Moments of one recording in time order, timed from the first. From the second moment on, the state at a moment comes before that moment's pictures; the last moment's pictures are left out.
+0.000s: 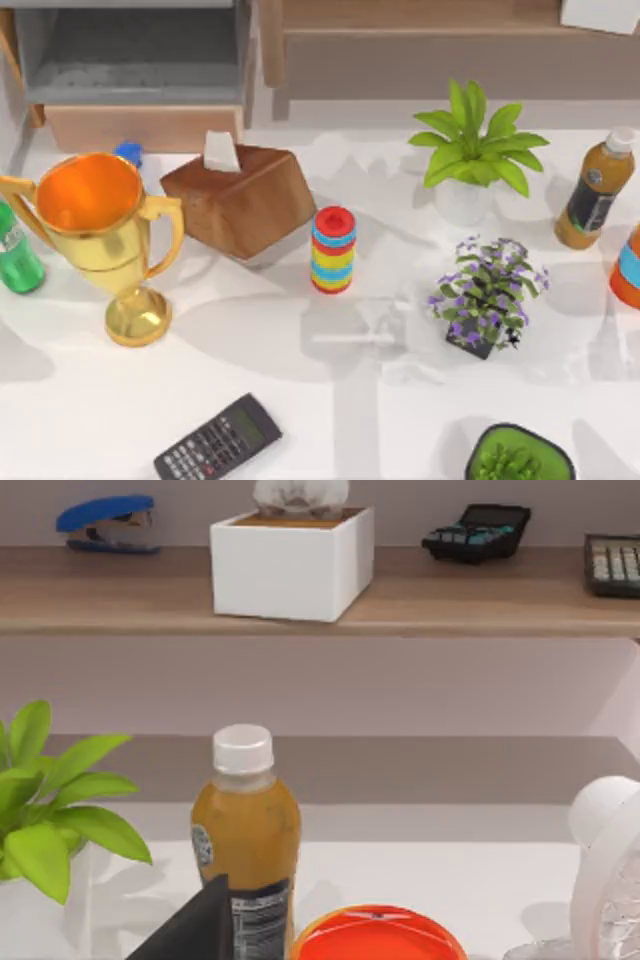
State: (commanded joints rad) left arm 0.68 2.04 0.49 1.51 0.72 1.60; right arm 0.00 0.00 0.00 0.00 0.00 0.00
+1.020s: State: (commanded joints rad) left arm 0.75 2.01 0.46 1.51 0.74 1.60; right arm 0.00 0.00 0.00 0.00 0.00 0.00
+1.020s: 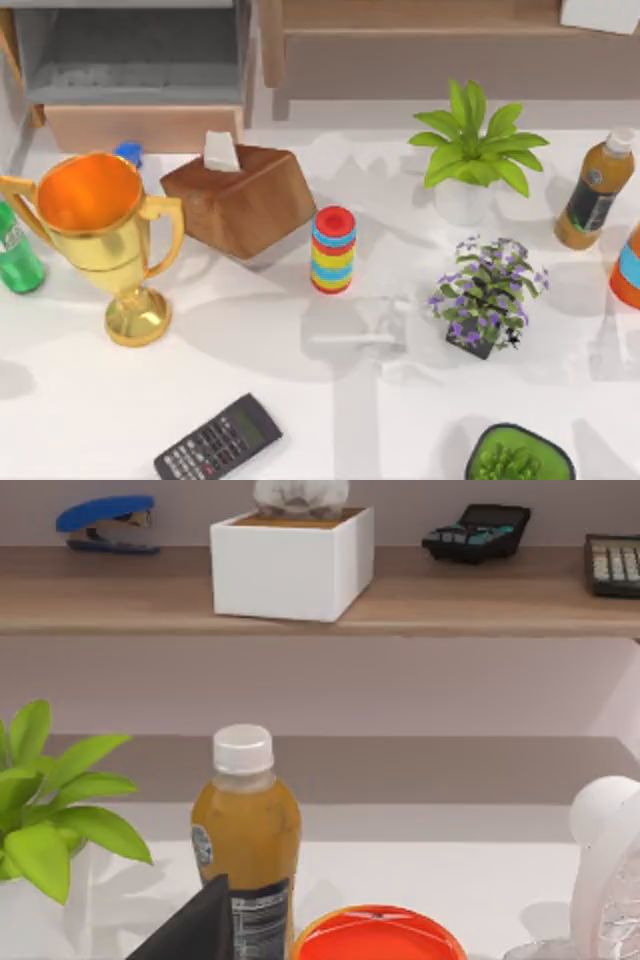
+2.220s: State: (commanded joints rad) left arm 0.76 2.13 1.69 -0.12 0.17 1.13; right arm 0.00 0.00 0.00 0.00 0.00 0.00
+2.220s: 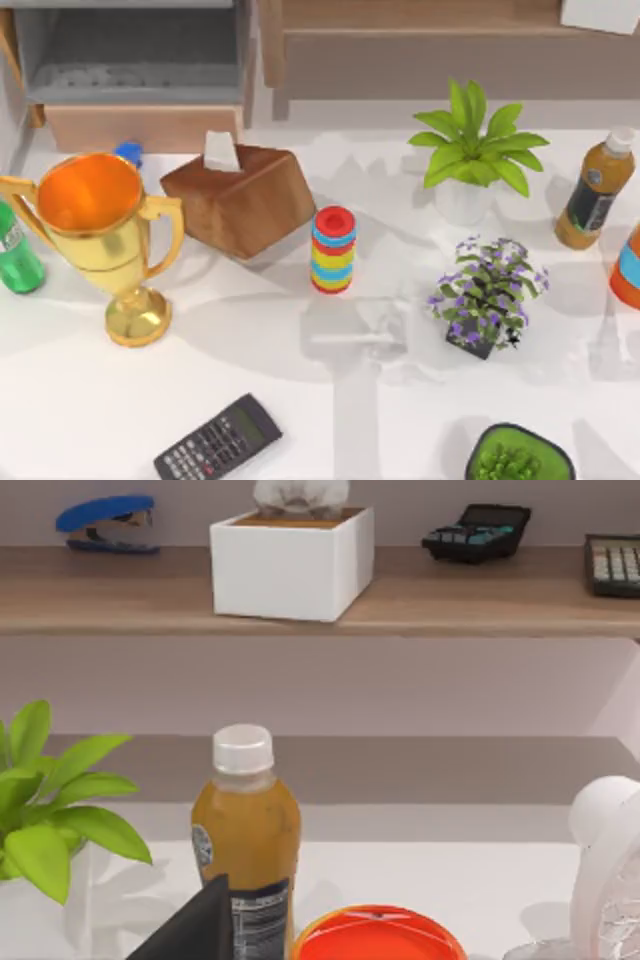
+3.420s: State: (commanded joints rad) left arm 0.36 2.44 2.38 -1.33 0.09 0.44; right arm 0.00 0.00 0.00 0.00 0.00 0.00
